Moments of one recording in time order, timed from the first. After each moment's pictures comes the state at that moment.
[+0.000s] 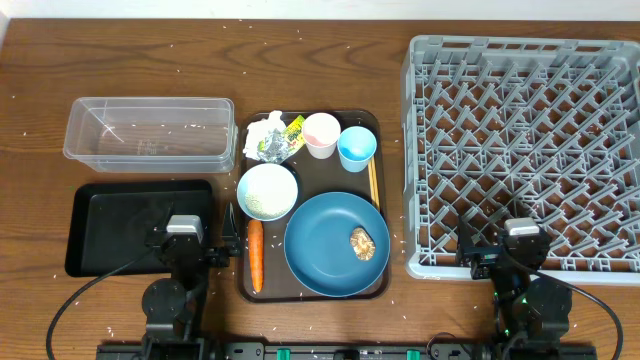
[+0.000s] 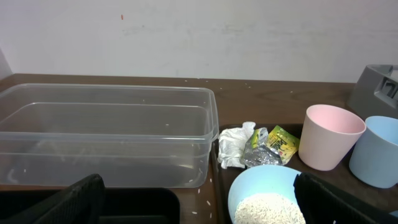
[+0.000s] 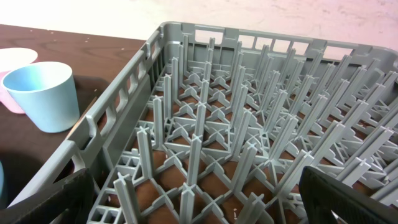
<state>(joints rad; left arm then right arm) -0.03 0.01 0.03 -0.13 0.01 -0.06 0.00 0.01 0.10 -0.32 -0.07 -0.07</state>
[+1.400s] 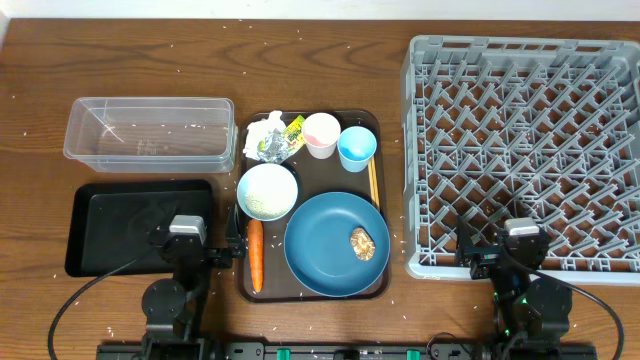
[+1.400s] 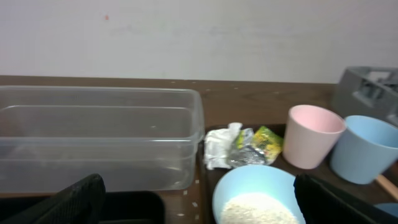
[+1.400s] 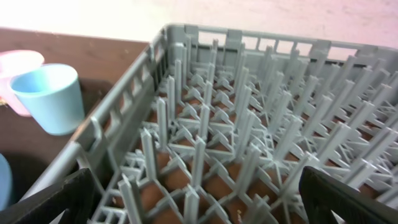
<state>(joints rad) -0.03 0.01 0.03 -0.11 0.07 -0.08 0.00 0.01 0.10 -0.31 -0.09 -0.05</state>
